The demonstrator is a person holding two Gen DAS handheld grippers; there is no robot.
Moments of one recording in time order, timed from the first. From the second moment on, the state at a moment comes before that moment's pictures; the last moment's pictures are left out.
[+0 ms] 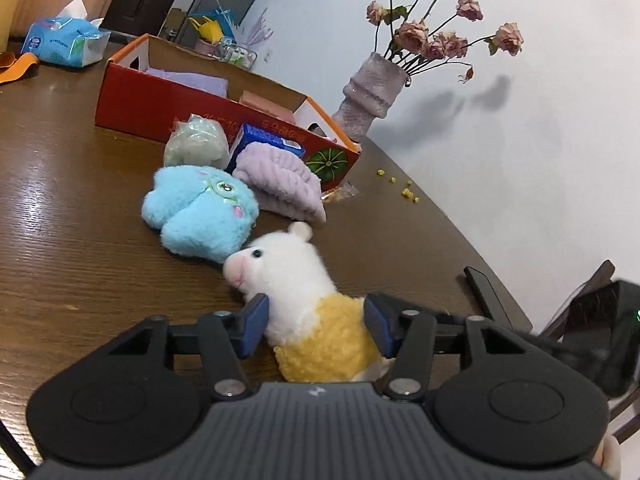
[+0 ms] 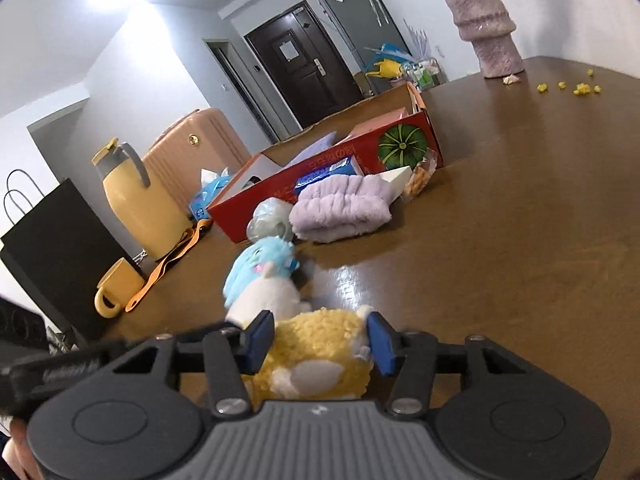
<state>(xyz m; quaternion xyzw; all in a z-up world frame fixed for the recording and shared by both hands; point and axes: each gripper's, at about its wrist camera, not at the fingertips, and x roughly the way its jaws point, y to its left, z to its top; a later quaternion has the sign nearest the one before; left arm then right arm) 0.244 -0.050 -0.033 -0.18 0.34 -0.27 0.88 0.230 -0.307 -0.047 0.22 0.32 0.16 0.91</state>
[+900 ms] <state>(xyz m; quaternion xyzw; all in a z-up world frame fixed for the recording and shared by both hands) 0.418 -0.002 0.068 -0.18 0.26 -0.26 0.91 0.390 -0.255 0.056 0.20 0.23 0.19 0.93</state>
